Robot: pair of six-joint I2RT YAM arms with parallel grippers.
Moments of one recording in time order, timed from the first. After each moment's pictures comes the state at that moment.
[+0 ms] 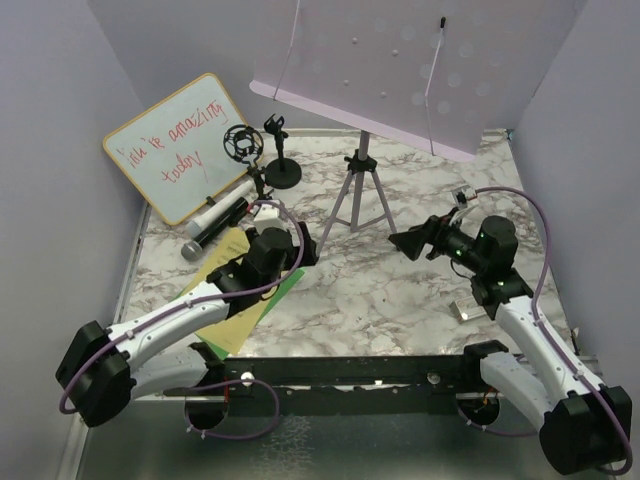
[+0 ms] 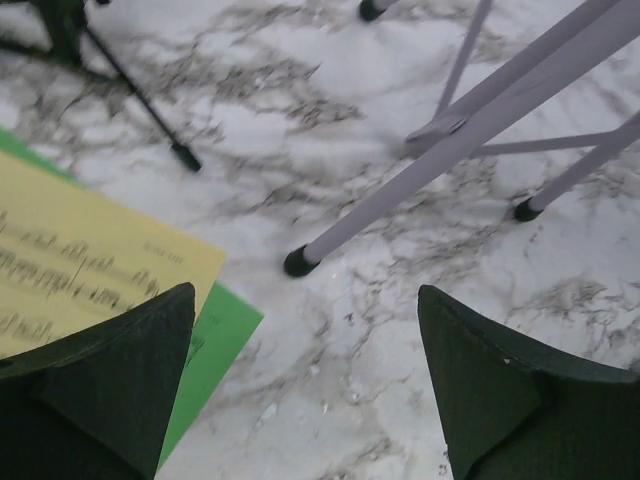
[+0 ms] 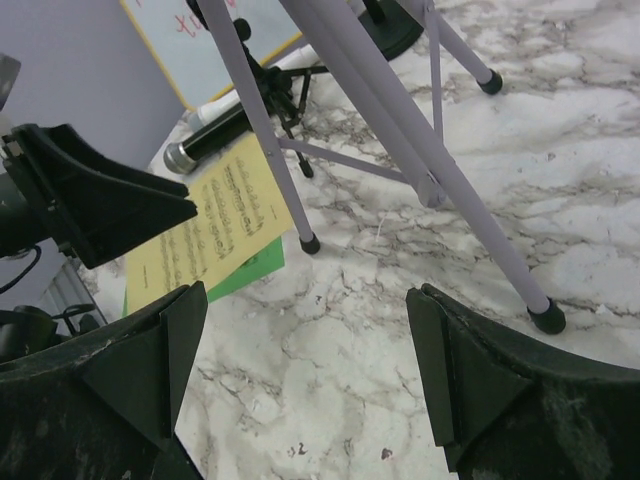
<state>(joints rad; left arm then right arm) -0.82 1.05 0.66 -0.19 -0.46 -0.69 0.19 0.85 0.52 0.13 -0.59 0.43</state>
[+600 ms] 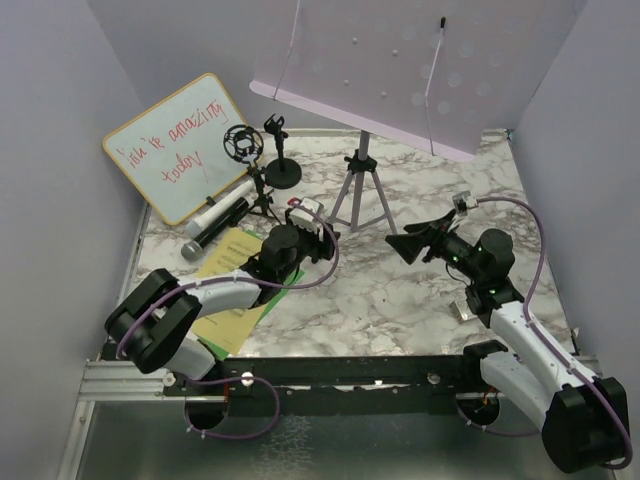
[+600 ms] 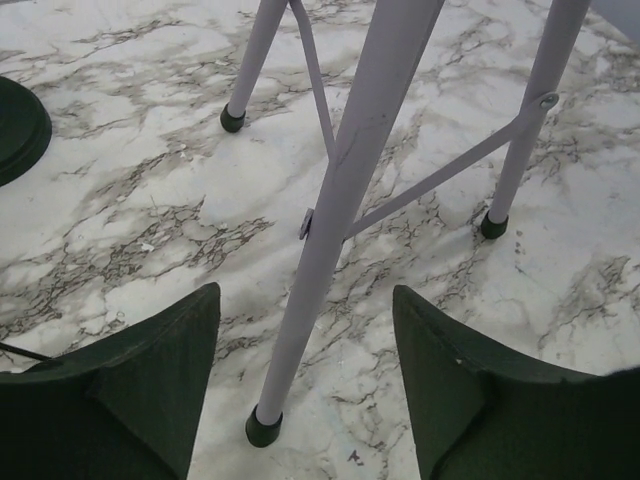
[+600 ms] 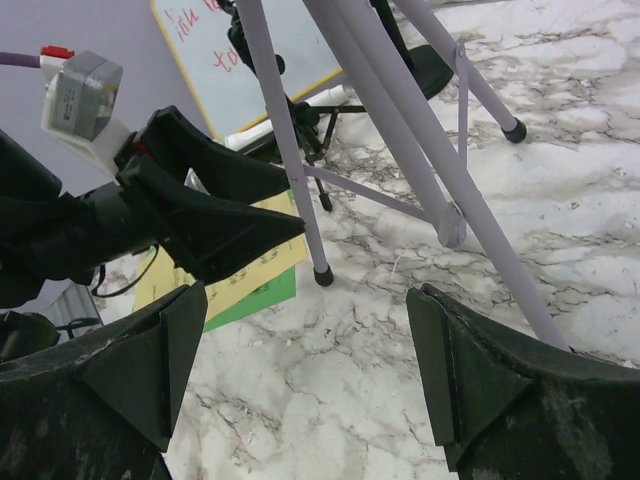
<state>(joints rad) -0.74 1.42 0.57 0.67 -0.15 -0.20 0.22 0.86 0.40 0.45 -0.59 0.48</state>
